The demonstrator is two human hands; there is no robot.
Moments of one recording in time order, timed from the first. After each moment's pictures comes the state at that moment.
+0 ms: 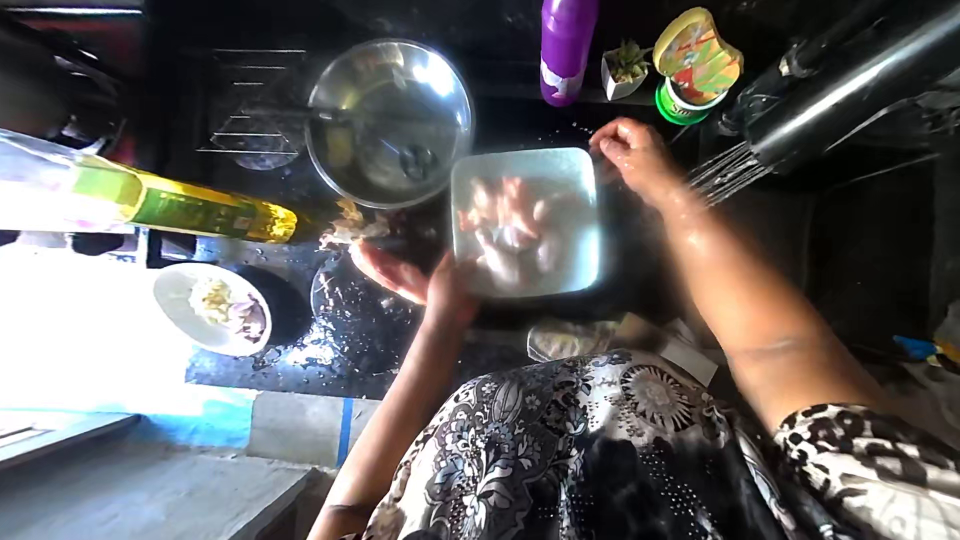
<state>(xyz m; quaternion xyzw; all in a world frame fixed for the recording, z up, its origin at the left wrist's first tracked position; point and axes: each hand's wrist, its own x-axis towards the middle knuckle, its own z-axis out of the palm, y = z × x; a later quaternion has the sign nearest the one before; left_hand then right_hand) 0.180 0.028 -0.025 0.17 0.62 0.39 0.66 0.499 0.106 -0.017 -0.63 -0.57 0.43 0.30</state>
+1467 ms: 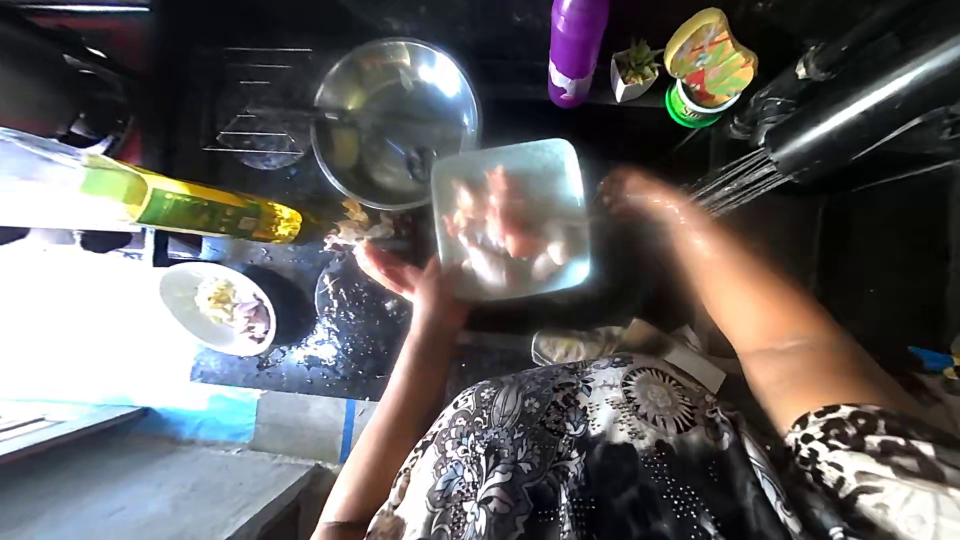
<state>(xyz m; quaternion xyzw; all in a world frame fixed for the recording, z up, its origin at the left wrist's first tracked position) 0.164 0.031 -0.017 0.17 0.63 0.42 0.63 0.504 0.097 -0.061 -0.69 -0.50 0.50 0.14</state>
